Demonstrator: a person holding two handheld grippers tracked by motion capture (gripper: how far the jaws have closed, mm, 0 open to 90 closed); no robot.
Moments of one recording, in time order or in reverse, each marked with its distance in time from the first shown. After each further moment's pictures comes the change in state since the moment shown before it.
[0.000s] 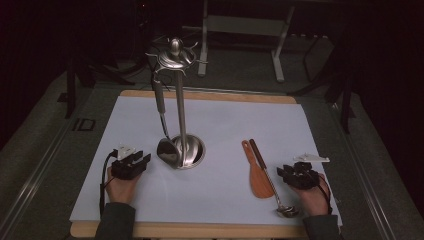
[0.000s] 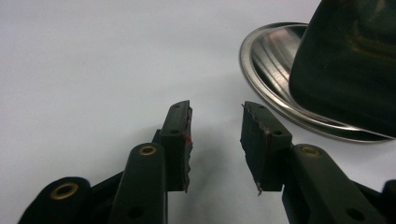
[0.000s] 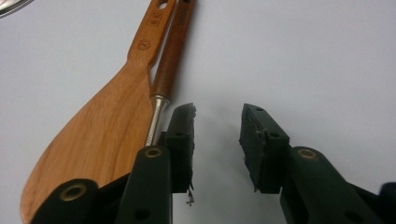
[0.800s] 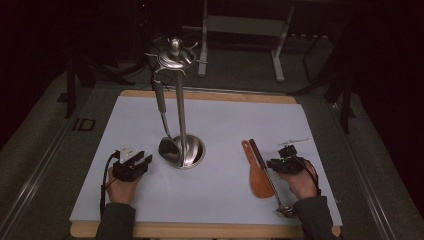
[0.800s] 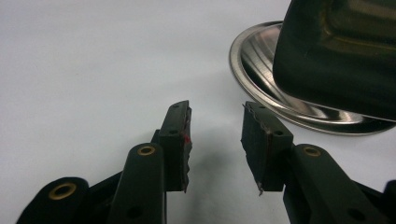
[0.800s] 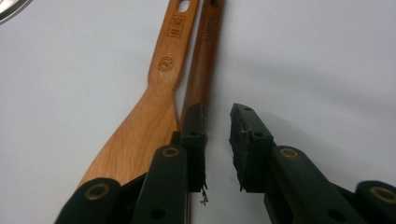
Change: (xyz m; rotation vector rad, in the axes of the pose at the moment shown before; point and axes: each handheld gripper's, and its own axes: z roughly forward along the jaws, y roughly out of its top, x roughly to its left) left arm -0.006 -0.001 -0.002 -0.013 0.000 0.058; right arm 0.013 0.045 0.030 0.178 0.051 0.030
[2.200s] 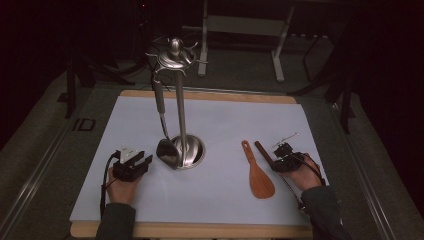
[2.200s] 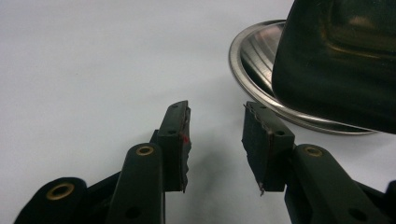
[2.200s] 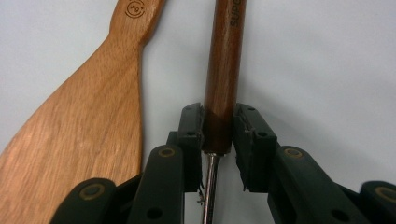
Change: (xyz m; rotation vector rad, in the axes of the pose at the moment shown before) left arm -0.001 0.000 0.000 0.003 0.000 0.007; right arm -0.007 0.013 0.011 0.211 -0.076 -0.215
